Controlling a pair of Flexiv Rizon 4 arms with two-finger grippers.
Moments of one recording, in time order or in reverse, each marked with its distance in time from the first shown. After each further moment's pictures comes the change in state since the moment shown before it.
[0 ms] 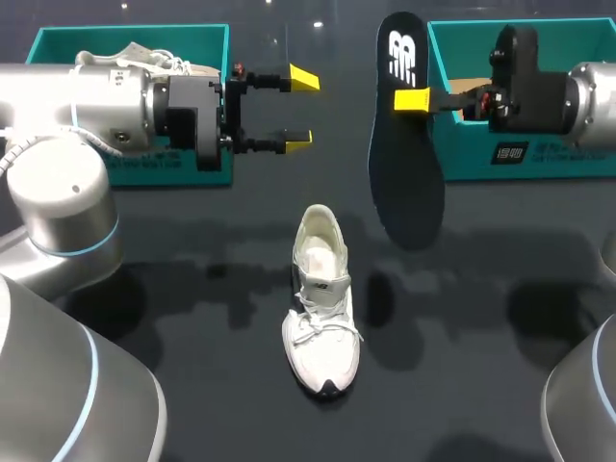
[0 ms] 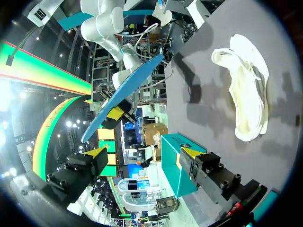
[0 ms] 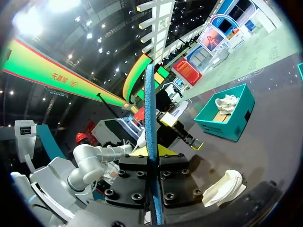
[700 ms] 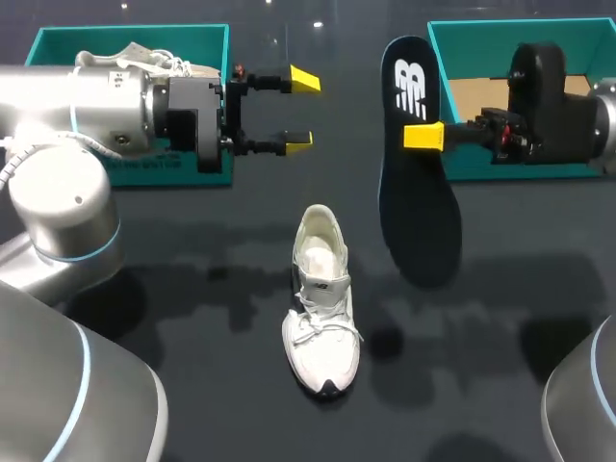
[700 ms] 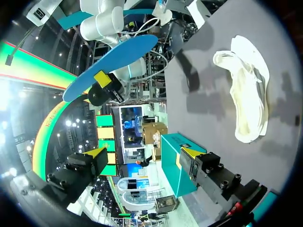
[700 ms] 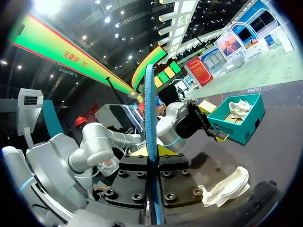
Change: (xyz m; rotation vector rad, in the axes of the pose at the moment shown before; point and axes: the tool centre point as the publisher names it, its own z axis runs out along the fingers) left arm -0.001 -0.004 0.000 -0.008 0.002 -0.001; right arm 0.072 -0.041 -0.003 0.077 0.055 -0.178
